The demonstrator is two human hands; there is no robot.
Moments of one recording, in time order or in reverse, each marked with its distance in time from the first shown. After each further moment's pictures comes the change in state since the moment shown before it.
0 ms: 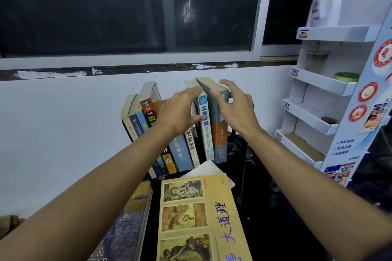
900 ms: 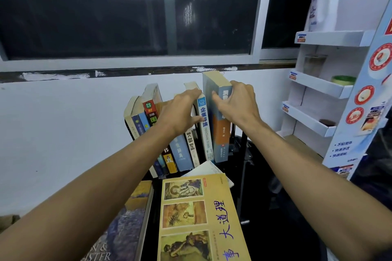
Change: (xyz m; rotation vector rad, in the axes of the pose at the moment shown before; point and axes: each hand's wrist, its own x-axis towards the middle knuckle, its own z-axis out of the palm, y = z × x) left_hand 0.001 0.002 -0.004 0.065 -0.032 0.012; right_hand 0.004 -0.032 -0.019 -0.170 0.101 -0.046
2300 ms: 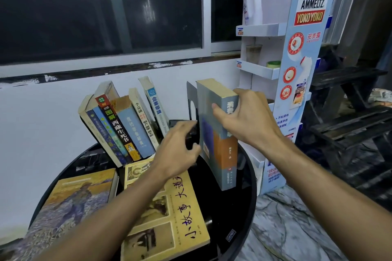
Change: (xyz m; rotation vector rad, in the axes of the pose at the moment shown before) left_hand -0.116 0.123 0.034 -0.424 -0.109 0.006; right_hand -0.130 0.002 -0.166 -0.144 0.020 0.059
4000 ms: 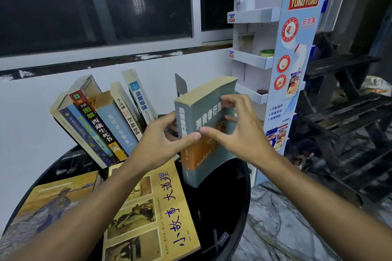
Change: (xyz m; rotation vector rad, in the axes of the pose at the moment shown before) left_hand 0.014 -0.004 -0.009 -0.508 -0.095 0.062; right_hand -0.027 0.065 0.037 0.356 -0.069 -0.038
